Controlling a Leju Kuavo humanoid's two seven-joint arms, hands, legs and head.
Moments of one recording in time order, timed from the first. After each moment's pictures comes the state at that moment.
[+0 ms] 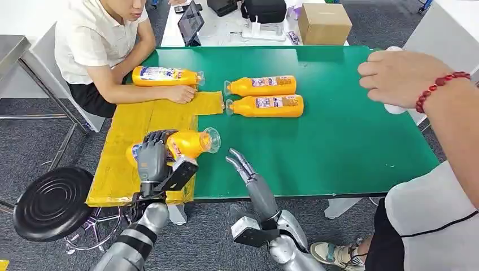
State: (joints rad) left arm -0.40 -0.19 -0.35 -0.90 -0.83 0.67 -0.28; right arm -0.15 0.07 0.58 -1.20 0.54 -0.37 -0.67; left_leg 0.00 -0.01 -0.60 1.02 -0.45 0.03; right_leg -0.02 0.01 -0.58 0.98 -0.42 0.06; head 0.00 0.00
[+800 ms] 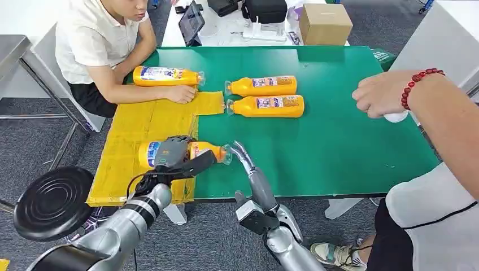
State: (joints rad) left arm -0.69 -0.20 -0.35 -0.41 -1.05 0.26 -0.05; right arm -0.20 0.12 0.54 -1.11 0.41 -0.33 -0.70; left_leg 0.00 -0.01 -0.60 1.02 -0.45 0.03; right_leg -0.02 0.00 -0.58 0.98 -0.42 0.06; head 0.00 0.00
